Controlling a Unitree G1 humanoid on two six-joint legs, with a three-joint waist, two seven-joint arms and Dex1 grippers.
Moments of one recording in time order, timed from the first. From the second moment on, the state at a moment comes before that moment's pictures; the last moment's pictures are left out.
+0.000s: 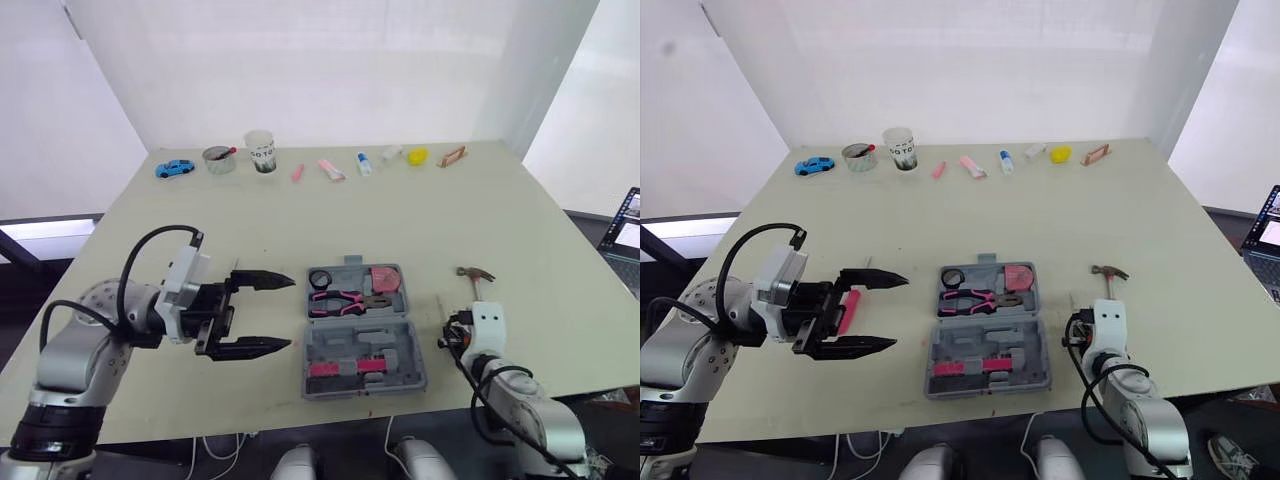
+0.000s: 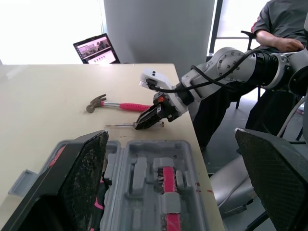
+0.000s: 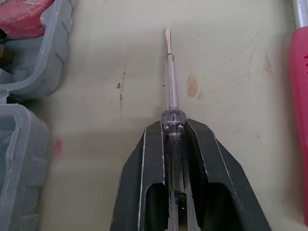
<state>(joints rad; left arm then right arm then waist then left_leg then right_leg) -0.19 0.85 0.19 -0.20 -0.71 0.30 -1.46 0.03 -0.11 -0.03 -0.35 0.24 0.78 0.03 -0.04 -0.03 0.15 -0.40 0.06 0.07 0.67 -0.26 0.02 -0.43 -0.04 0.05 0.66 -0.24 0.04</state>
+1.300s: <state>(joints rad) -0.14 0.84 0.21 -0.12 -0.67 0.18 -1.48 -0.70 -0.79 0.37 0.47 0.06 -0.34 1.52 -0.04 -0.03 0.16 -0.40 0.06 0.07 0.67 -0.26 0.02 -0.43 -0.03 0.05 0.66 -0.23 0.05</state>
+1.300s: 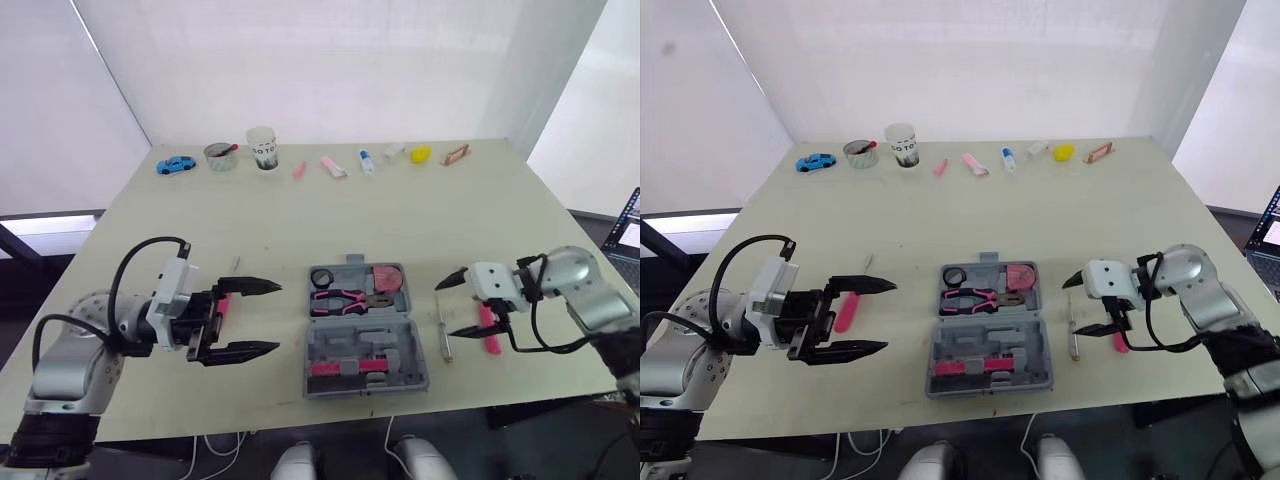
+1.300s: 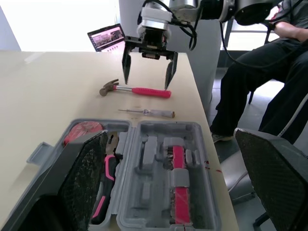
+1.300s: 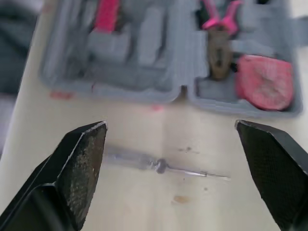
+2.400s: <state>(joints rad) -0.07 0.85 0.23 -0.19 -0.66 0.19 -1.44 -1.20 -0.53 0.85 1.21 -0.84 -1.21 0.95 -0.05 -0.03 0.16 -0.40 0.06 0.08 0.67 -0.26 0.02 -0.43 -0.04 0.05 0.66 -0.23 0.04</state>
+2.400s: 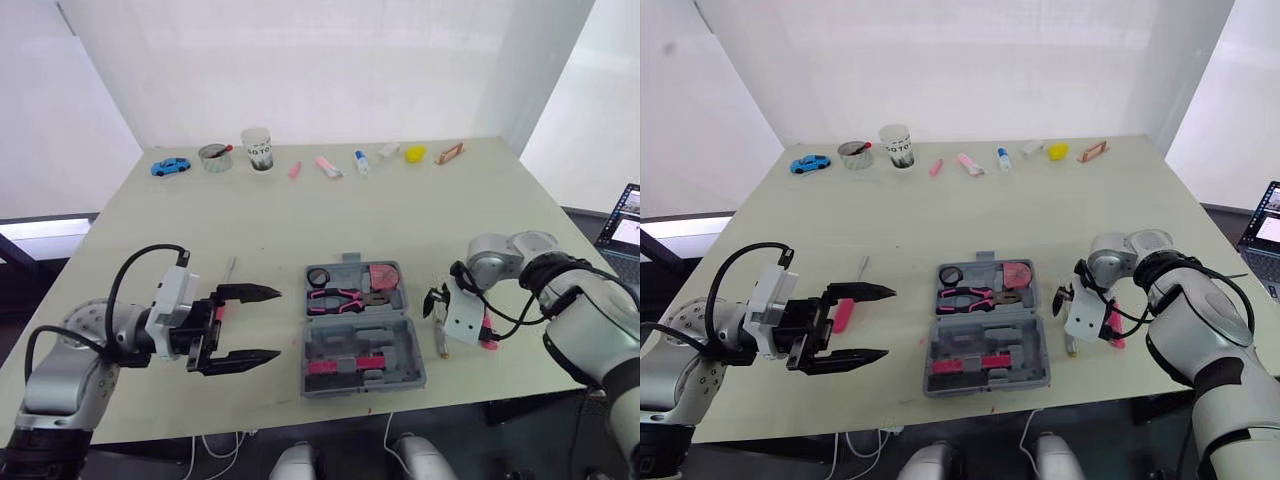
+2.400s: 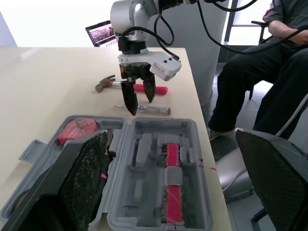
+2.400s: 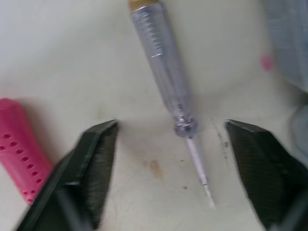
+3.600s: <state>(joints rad) -0.11 0.82 0.18 -0.19 -0.66 0.19 -1.43 -0.80 -0.74 0.40 0.48 -0.19 -0.22 1.47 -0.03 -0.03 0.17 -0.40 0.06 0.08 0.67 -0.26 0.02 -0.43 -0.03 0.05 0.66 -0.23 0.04</state>
